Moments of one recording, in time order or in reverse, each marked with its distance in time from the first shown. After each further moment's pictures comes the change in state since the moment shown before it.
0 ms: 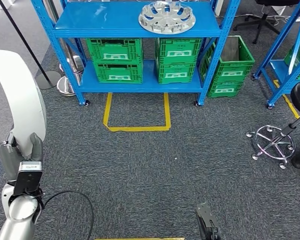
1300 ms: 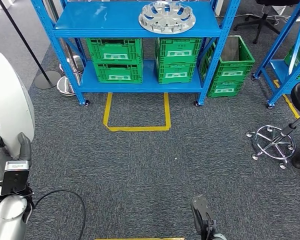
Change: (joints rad) left arm 0.002 0.029 0.068 0.000 0.039 -0.031 -0.016; right arm -0.016 0.028 -0.093 -0.046 0.090 0.051 -0.030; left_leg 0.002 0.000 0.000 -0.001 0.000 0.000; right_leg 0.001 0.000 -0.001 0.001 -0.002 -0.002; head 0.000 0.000
